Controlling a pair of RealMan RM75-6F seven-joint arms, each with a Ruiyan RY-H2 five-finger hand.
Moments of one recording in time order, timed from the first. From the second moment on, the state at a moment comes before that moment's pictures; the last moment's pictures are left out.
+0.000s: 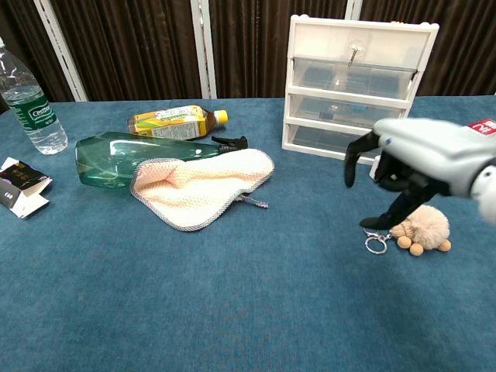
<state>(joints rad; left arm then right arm) -0.06 -1.10 0.00 -1.72 1.53 1.47 -0.01 0.46 -1.61 0.21 -1.83 -1.13 1.19 -0.74</state>
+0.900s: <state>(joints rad) -0.07 -1.10 0.00 -1.74 1.50 1.44 0.00 0.52 -1.77 0.20 -1.53 -0.99 1.17 -0.68</state>
